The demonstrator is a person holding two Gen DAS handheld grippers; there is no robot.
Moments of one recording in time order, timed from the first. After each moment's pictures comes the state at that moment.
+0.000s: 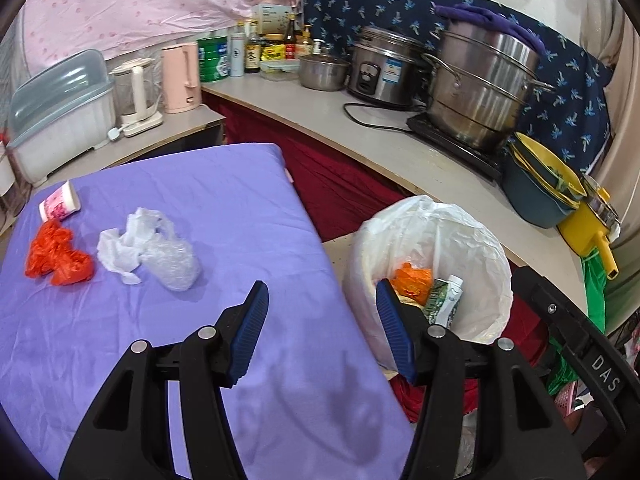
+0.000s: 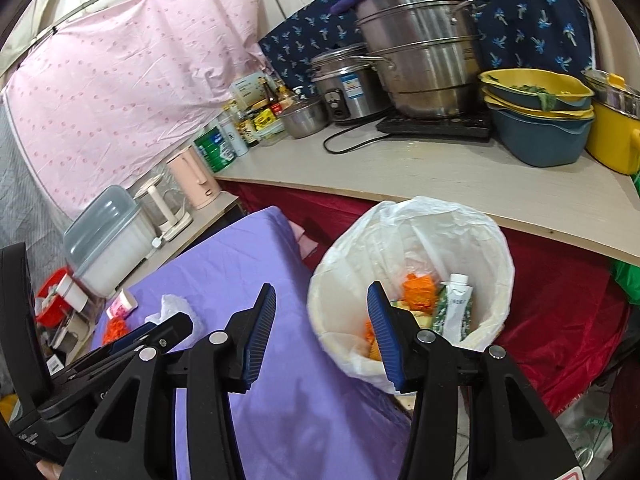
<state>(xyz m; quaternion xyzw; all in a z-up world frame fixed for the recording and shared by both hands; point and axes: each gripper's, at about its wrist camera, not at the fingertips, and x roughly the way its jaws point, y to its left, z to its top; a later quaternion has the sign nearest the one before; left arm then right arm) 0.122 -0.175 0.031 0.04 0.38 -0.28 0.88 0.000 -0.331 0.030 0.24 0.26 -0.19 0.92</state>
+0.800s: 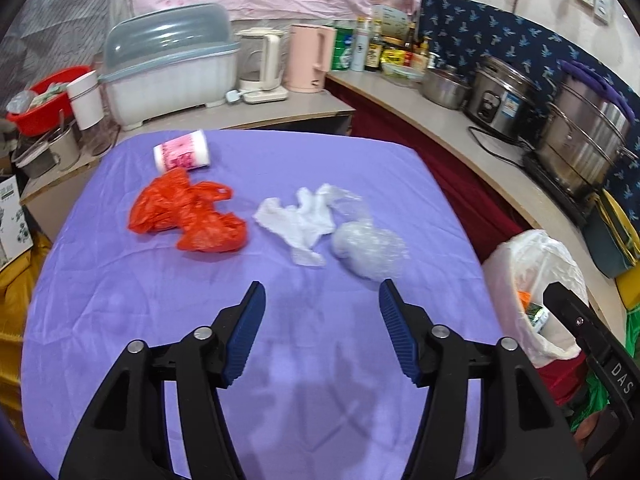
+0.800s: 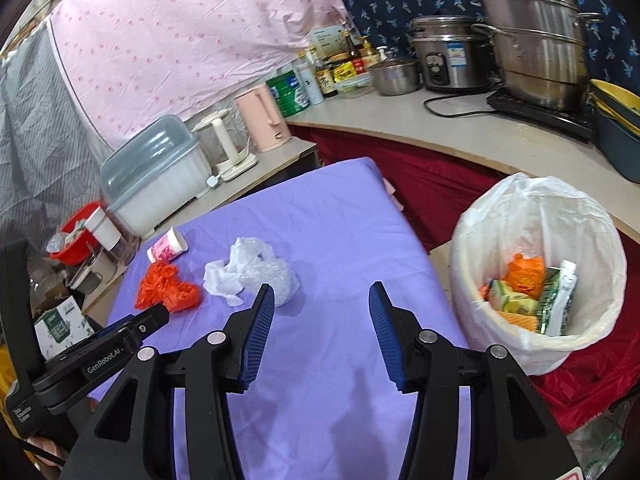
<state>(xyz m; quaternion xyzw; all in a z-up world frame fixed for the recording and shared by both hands) 0.185 -0.009 0.009 -0.01 0.41 -0.15 0.90 0.094 -0.204 0.011 0.19 0.32 -0.09 0.92</state>
